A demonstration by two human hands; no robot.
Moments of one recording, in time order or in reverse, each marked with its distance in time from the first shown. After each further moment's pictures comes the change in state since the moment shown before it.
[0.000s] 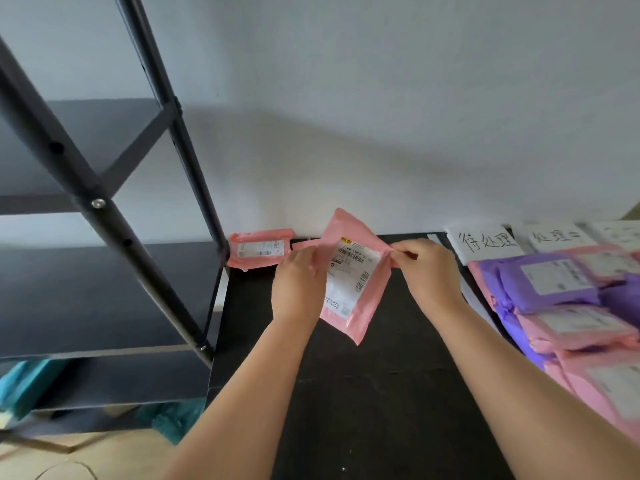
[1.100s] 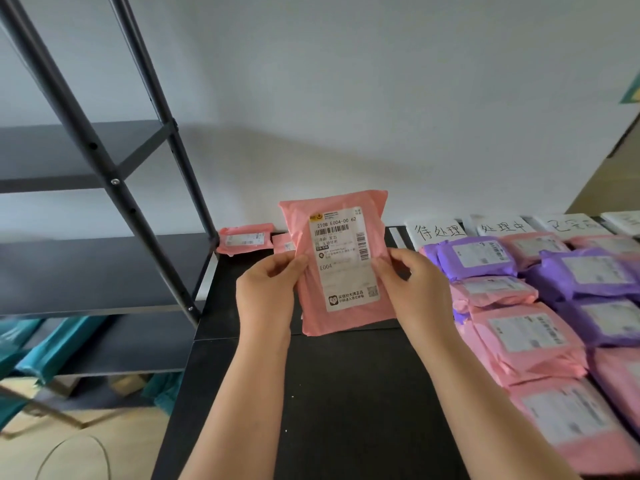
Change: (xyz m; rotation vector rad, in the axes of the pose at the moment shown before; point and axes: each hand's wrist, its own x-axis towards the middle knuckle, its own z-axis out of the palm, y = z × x) left_hand -0.184 0.140 -0.065 -0.770 0.135 -0.399; right_hand -0.152 -0.001 -0.155 0.135 0.091 -0.008
